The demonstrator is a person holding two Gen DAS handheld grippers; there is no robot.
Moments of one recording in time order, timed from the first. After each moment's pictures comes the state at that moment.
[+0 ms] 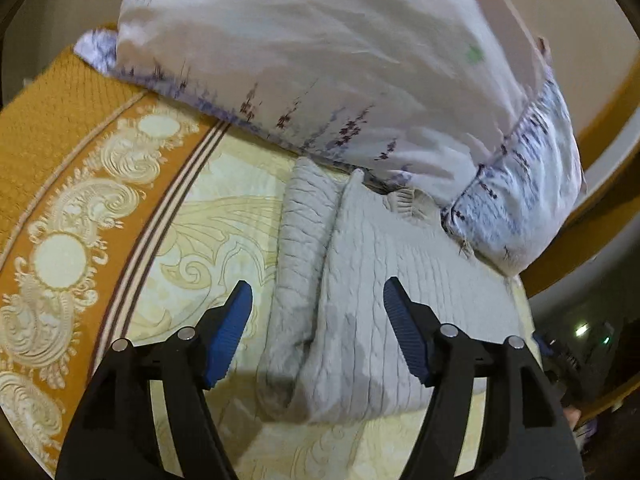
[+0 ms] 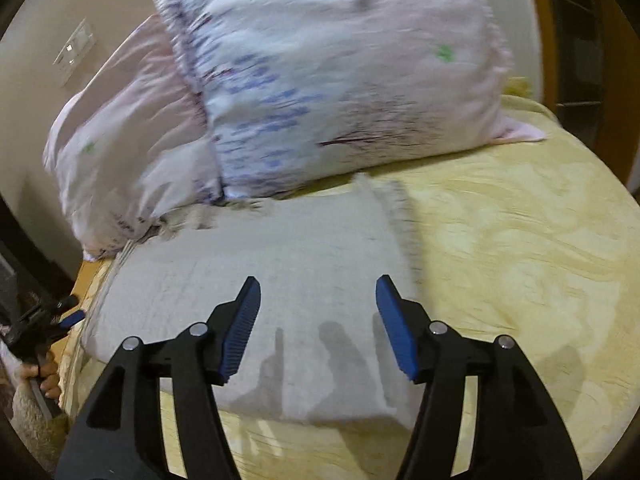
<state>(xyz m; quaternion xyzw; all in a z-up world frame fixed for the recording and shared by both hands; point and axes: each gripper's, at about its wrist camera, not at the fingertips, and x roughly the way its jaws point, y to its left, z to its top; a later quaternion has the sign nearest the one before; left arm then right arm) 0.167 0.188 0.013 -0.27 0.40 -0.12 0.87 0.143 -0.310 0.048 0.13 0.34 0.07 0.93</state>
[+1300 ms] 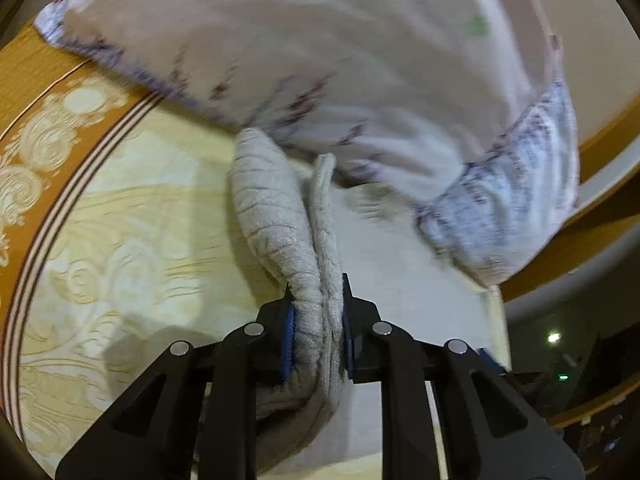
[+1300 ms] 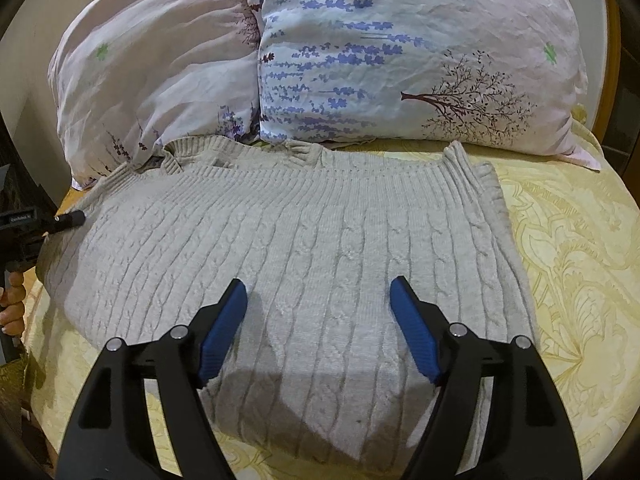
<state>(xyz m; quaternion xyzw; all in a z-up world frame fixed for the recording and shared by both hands) 0.210 0.138 0.020 -0.30 0.42 -0.15 0.84 0.172 -0.259 0.018 0.05 0.38 0.09 0.92</state>
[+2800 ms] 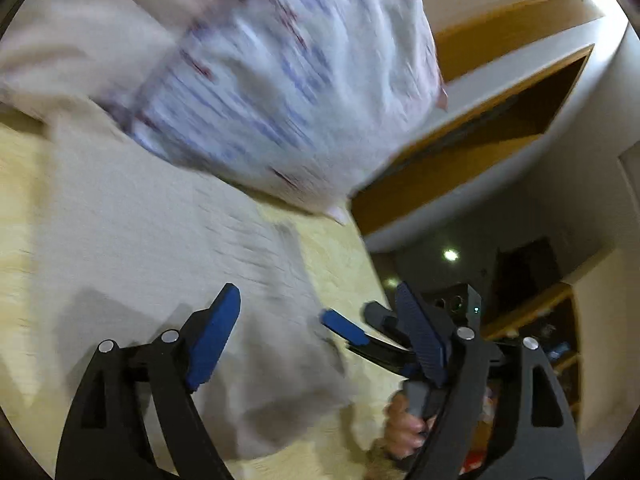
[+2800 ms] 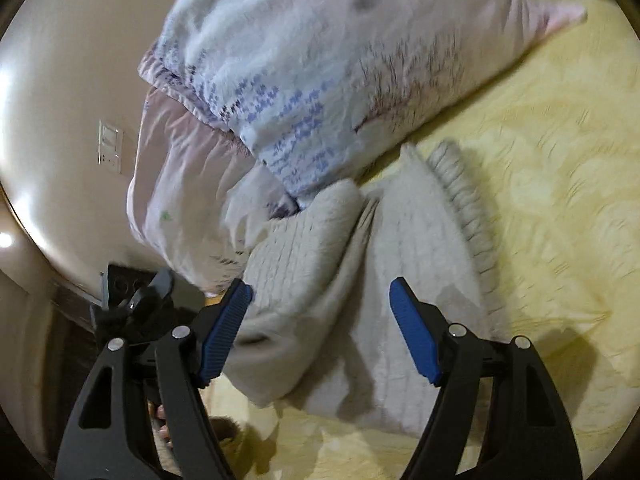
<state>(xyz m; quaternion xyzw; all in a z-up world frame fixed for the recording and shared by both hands) 0.213 -0.074 0.068 -0.30 0.41 -0.39 0.77 0.175 -0.372 0.025 0.40 0.36 0.24 0.81</state>
